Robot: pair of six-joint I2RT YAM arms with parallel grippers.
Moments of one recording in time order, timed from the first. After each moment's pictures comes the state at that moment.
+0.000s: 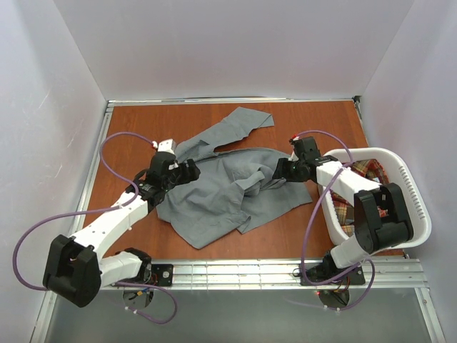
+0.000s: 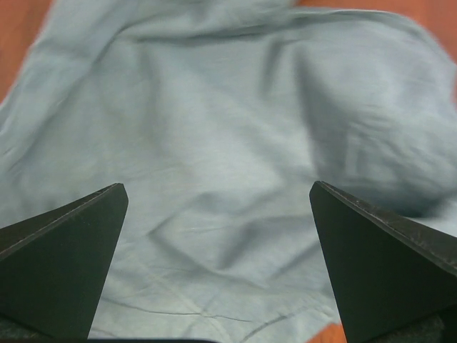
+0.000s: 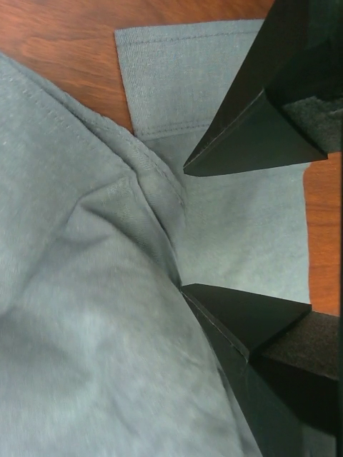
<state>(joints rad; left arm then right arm) -0.47 1.13 0.73 -0.22 -0.09 -0.52 0.33 1.50 0.89 -0.37 -0.19 0.40</state>
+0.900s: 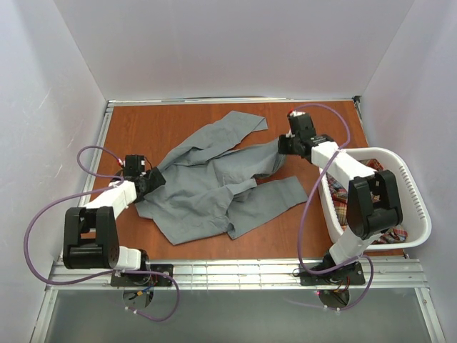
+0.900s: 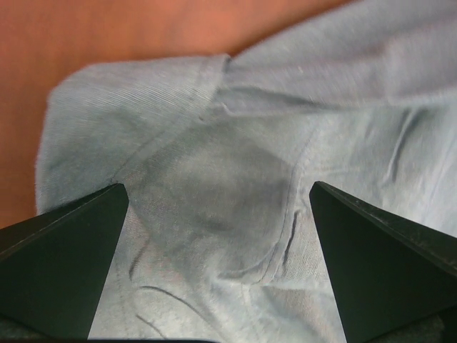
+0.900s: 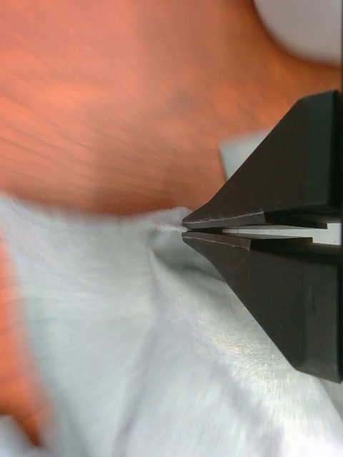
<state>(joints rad) -0.01 1.37 0.65 -0.31 -0.05 -0.56 0.34 1.67 1.15 -0.39 0.04 0.30</state>
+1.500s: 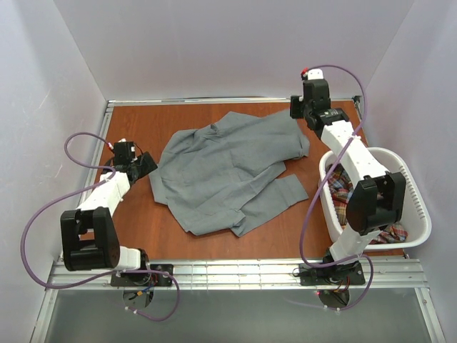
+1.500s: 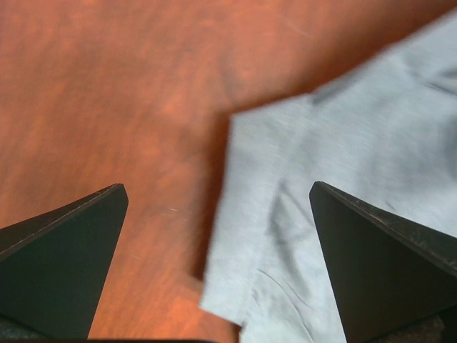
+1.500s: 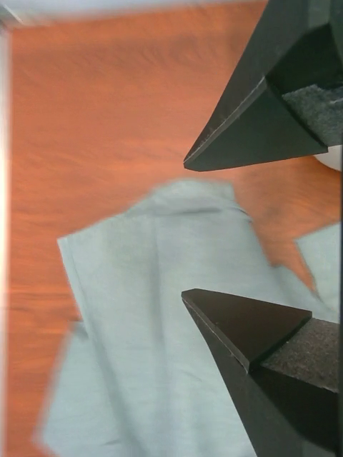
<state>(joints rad) 0.07 1.39 0.82 -0.34 -0.09 -0.46 0.28 1.69 1.58 -0.44 0.27 0.08</state>
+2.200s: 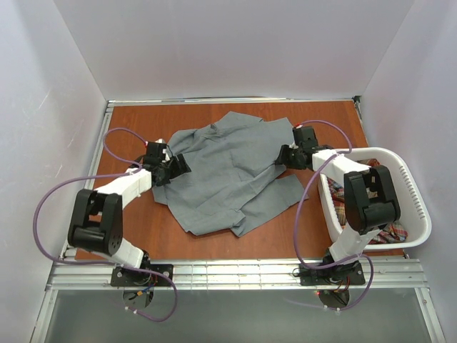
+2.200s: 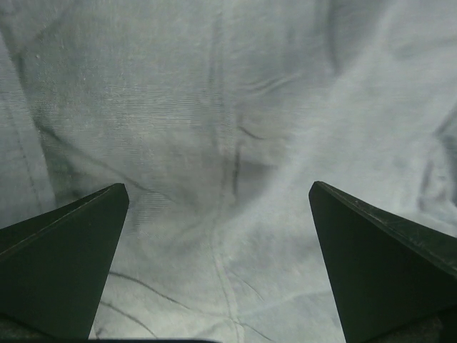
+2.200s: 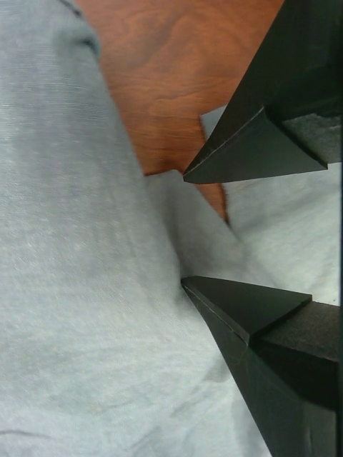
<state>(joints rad) -0.20 1.50 0.82 -0.23 0.08 -0.58 0.28 1.69 1.04 -0.28 -0.10 0.46</state>
